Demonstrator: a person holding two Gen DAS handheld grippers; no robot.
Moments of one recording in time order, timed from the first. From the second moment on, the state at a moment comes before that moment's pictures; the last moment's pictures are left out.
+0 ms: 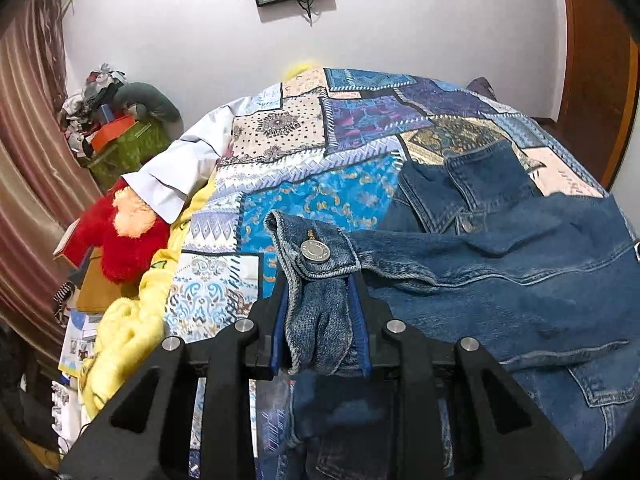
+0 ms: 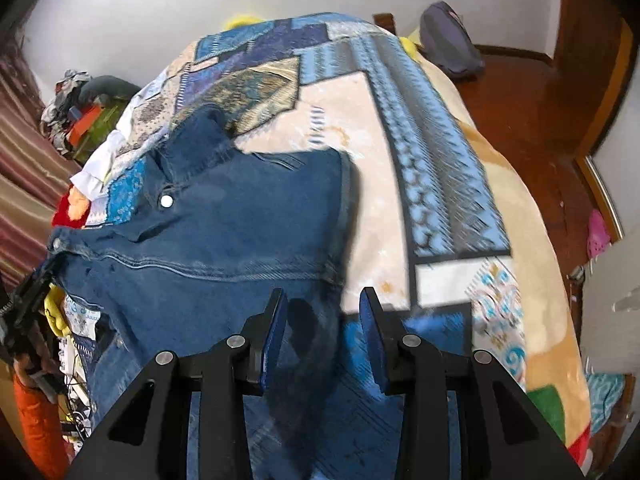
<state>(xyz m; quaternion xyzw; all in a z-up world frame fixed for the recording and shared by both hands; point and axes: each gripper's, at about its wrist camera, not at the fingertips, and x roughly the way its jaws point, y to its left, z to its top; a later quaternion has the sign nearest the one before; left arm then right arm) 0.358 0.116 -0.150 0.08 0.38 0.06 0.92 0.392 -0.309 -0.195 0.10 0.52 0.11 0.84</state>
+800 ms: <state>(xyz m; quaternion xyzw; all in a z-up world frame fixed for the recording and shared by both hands) 0.377 0.211 -0.221 -0.07 0.50 0.04 0.86 0.399 -0.321 -0.194 0.10 0.49 0.10 0.86</state>
